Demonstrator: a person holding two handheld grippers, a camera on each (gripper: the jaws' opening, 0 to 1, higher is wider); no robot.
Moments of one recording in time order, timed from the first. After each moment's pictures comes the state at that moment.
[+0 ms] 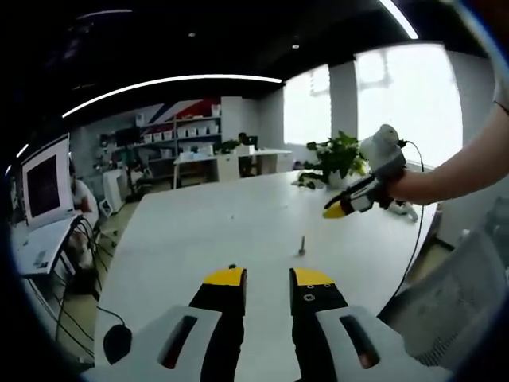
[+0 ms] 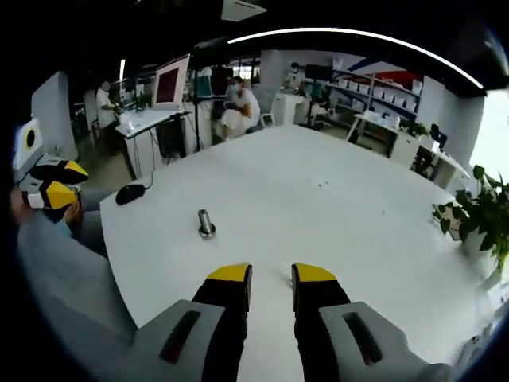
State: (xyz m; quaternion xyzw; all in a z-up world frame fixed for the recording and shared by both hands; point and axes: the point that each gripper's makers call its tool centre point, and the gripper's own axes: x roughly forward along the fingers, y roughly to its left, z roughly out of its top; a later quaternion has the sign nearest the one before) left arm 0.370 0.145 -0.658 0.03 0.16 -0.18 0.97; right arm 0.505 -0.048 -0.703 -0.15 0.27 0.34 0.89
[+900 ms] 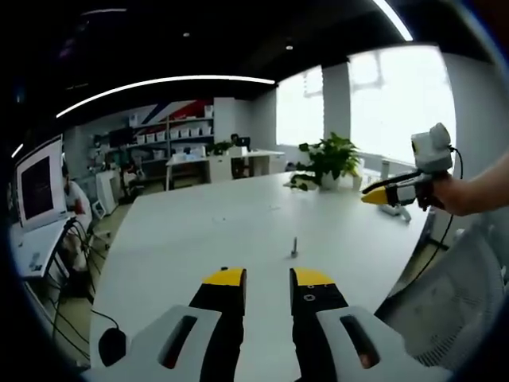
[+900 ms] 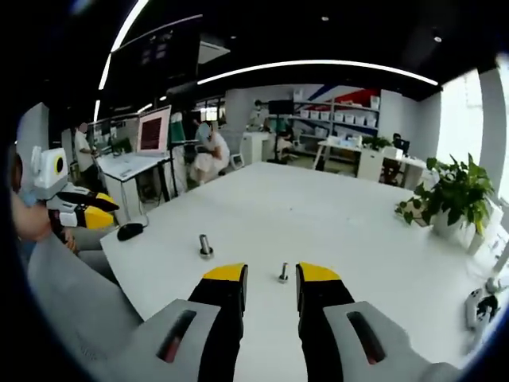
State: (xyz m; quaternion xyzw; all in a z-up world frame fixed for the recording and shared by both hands) left arm 0.369 0.138 -0.656 0.02 0.15 -0.19 0.97; right arm 0.440 -0.104 -0.653 -0.07 0.18 0.27 0.95
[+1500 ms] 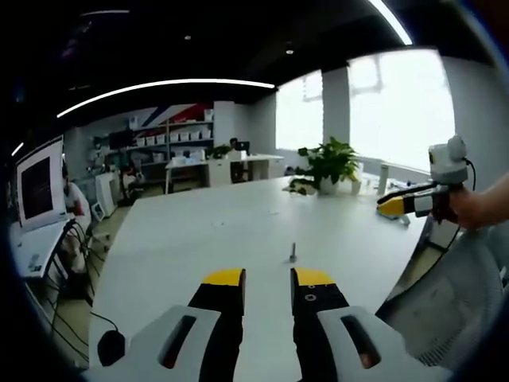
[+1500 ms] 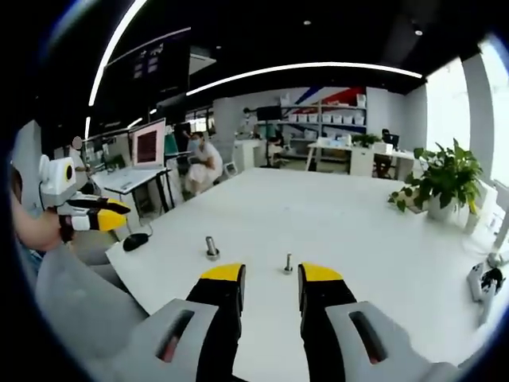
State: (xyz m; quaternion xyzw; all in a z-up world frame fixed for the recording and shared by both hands) left arm 0.368 0.136 -0.650 0.02 0.14 -0.20 0.97; right arm 0.409 -0.108 -0.654 -0.03 0.18 0.25 0.95
